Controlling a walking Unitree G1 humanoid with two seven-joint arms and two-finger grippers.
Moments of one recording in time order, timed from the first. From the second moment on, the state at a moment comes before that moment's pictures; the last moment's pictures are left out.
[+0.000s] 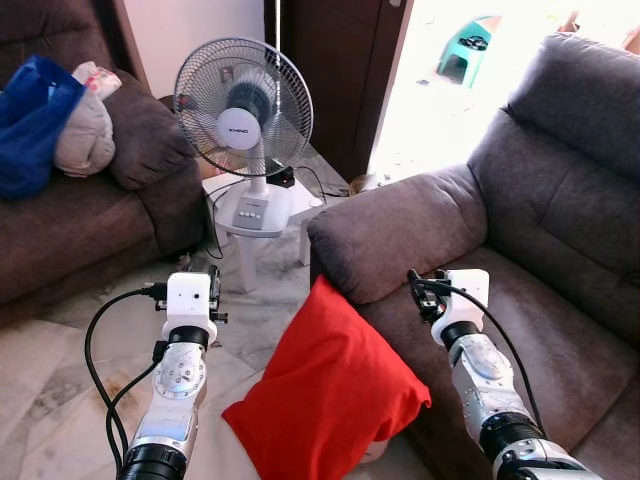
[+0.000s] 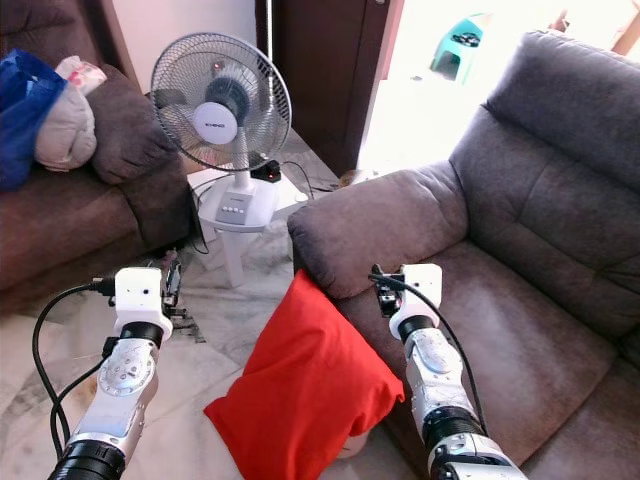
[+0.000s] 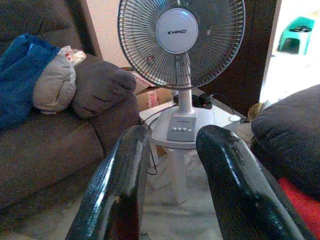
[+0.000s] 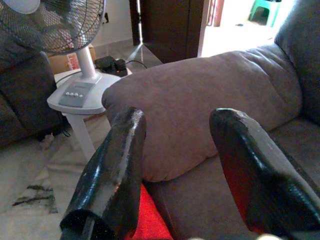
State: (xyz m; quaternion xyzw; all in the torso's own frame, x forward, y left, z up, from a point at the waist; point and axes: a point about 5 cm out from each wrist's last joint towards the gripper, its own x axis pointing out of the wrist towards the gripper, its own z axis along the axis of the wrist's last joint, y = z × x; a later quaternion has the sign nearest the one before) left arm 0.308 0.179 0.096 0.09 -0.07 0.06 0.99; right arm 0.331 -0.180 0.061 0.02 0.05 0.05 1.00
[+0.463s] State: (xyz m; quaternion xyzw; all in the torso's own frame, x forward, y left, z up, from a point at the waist) left arm 0.308 0.179 0.102 0.08 -0.09 0.06 0.99; right arm 0.331 -0.182 0.061 0.01 0.06 0.06 1.00
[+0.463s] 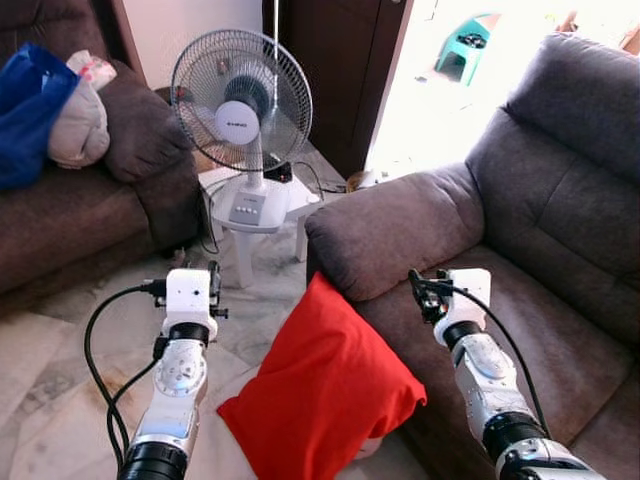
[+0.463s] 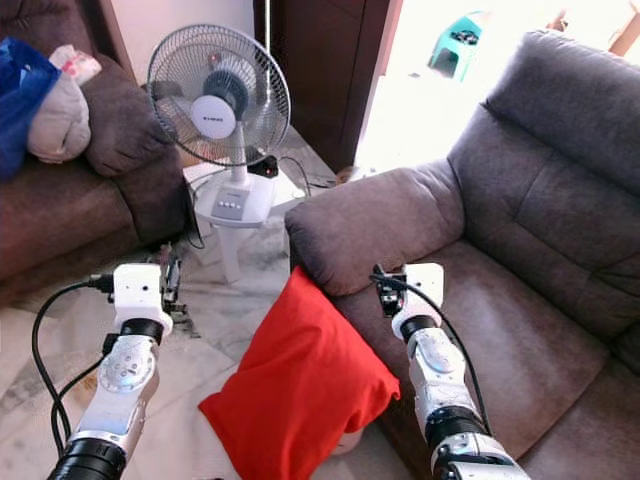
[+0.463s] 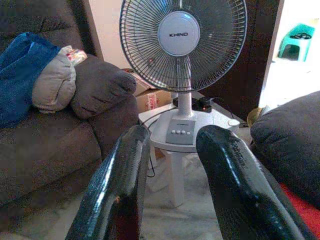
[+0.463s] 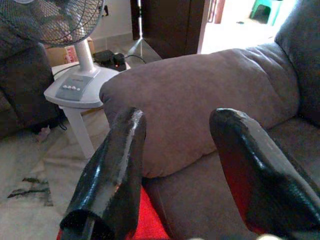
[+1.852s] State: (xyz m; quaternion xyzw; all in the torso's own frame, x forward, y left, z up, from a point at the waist) left arm 0.309 0.173 0.109 0.09 -0.10 0.05 0.99; right arm 0.331 -0.176 0.061 0.01 0.05 0.07 1.00
